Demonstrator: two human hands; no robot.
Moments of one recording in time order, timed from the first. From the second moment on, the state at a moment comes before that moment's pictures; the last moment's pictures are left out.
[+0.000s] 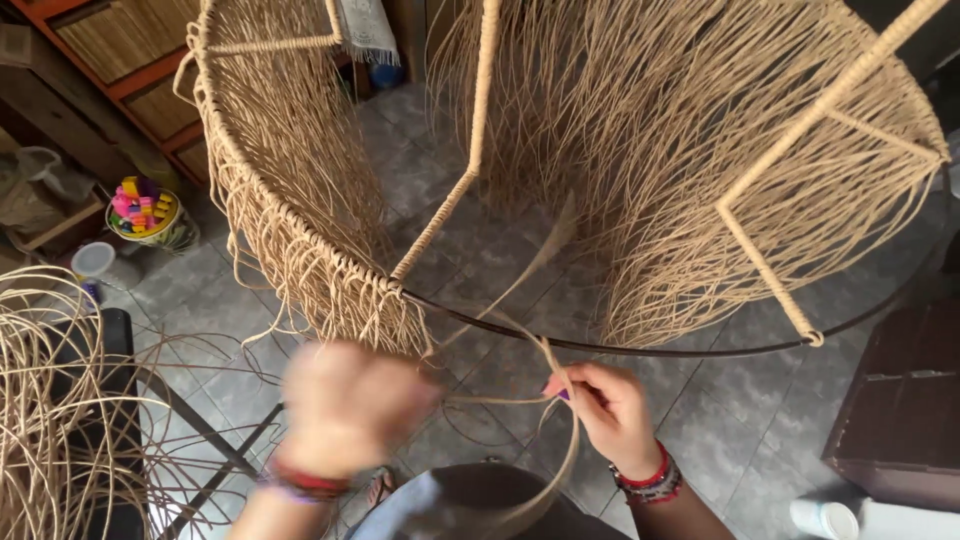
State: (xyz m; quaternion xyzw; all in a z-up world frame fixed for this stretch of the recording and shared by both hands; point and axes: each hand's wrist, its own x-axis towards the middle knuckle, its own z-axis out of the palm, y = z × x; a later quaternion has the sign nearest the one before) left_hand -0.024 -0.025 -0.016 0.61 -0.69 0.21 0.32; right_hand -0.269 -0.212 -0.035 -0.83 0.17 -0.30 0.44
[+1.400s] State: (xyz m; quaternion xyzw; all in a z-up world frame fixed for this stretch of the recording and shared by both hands) left_hand -0.016 -0.046 0.001 0.63 -0.69 0.25 0.27; right_hand -0.244 -0.203 -0.046 -0.75 0.20 -0.34 0.54
